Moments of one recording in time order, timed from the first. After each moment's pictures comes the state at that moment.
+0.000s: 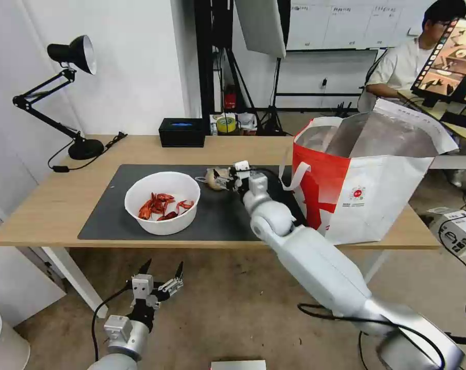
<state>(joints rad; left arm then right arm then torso) 1.64 -1.19 -0.43 -1.99 -0.36 -0.08 -0.08 -0.41 1.34 -0.26 1.35 0.58 -0.30 0.31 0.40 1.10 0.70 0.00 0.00</state>
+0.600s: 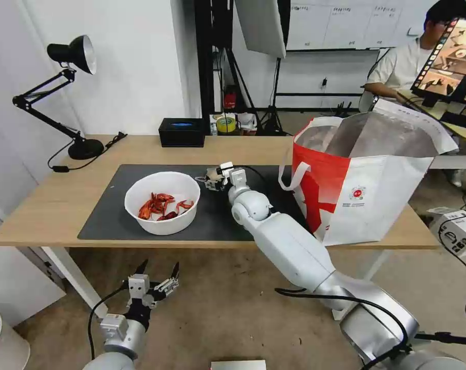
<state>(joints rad) 1.63 -1.19 -0.44 -1.96 -0.37 -0.09 -0.07 -0.35 1.47 -0.26 1.13 0.55 -0.35 0.27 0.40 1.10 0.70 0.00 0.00</state>
